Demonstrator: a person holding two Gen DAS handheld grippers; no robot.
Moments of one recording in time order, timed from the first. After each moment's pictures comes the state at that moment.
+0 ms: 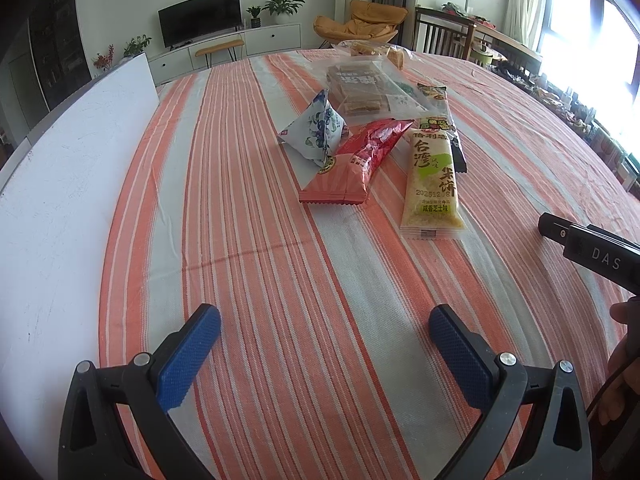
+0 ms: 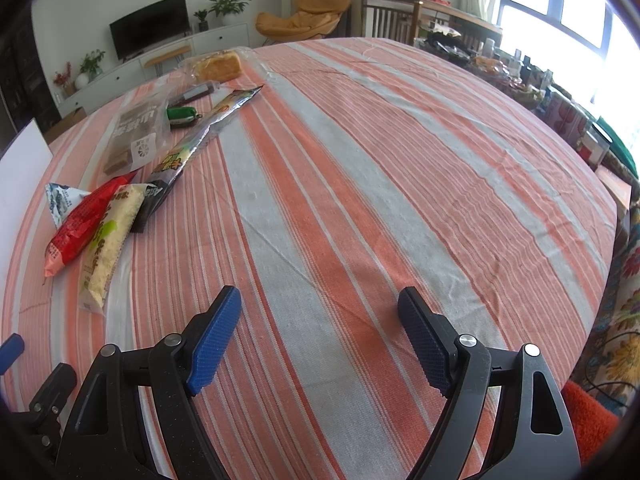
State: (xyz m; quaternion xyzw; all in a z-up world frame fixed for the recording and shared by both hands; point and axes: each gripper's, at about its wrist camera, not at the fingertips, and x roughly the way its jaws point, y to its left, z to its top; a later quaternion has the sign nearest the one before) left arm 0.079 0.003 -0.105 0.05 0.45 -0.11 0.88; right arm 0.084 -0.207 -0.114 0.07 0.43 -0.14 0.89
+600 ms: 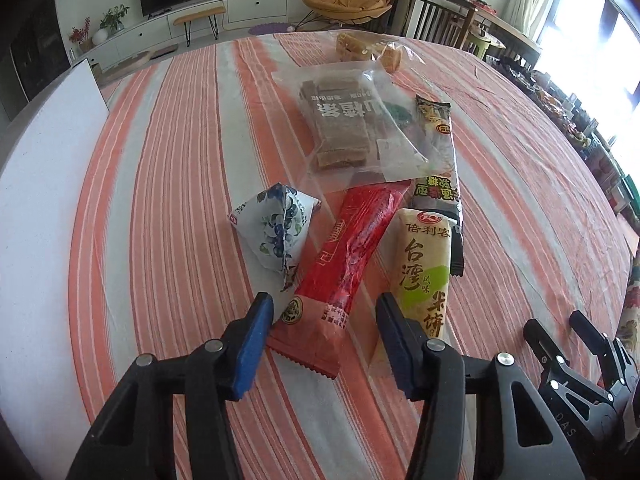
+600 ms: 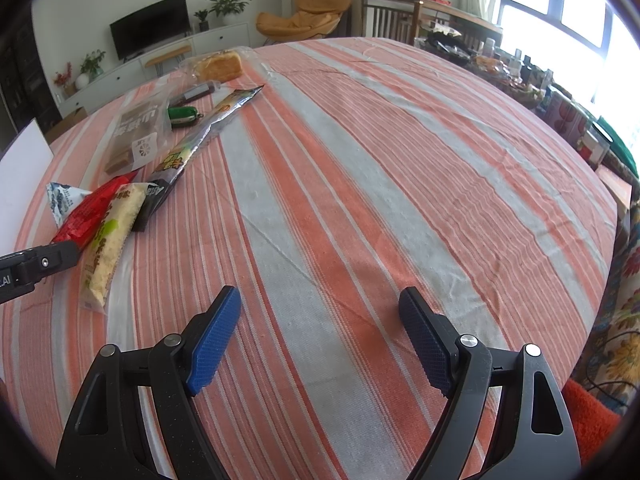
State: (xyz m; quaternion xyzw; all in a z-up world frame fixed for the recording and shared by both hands) left arm 0.174 -0.030 -0.083 0.03 0.51 -0.14 0.85; right arm 0.084 -0.207 -0.114 0.07 0.43 -0.14 0.89
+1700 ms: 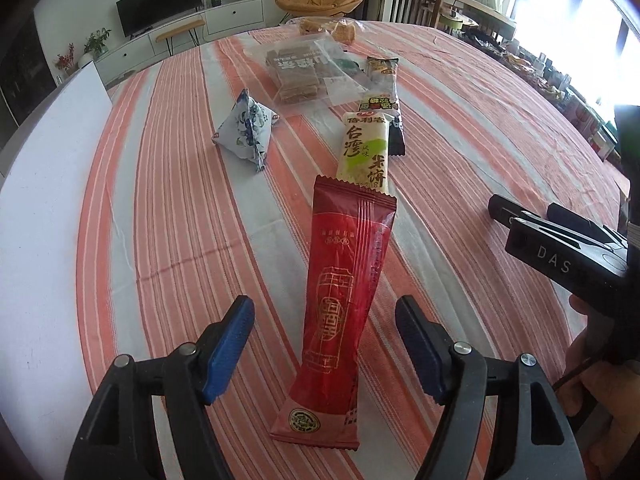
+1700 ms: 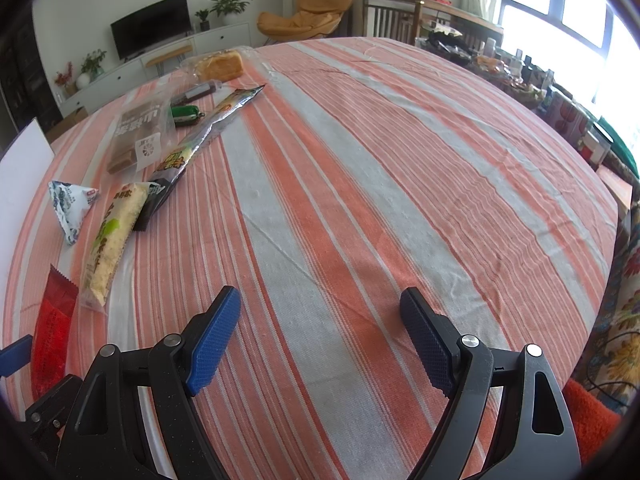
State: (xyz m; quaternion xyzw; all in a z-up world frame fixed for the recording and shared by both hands) left arm 0.083 -0.030 -0.089 0.07 0.51 -0.16 0.85; right arm 0.084 -0.207 -0.114 0.07 0.43 -0.14 0.89
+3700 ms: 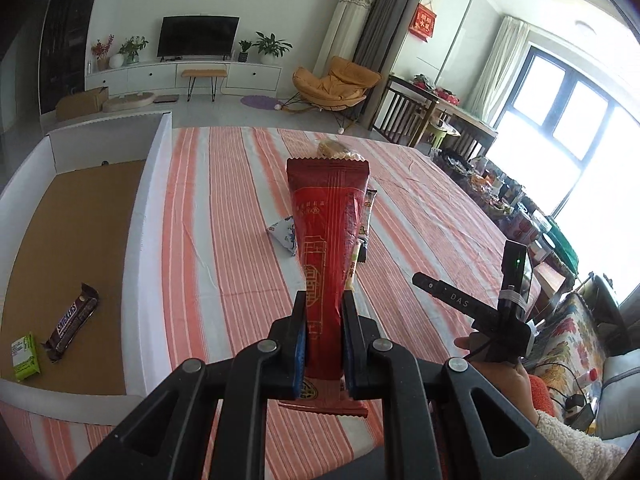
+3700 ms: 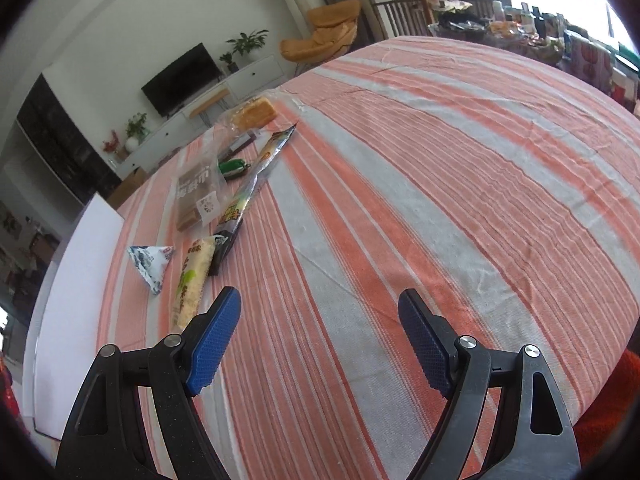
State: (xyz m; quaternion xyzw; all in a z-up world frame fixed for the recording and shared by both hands) left arm -0.003 0.079 0.054 -0.09 0.37 -0.19 0.90; right arm 0.070 -0.227 -0.096 0.23 0.38 -0.02 0.90
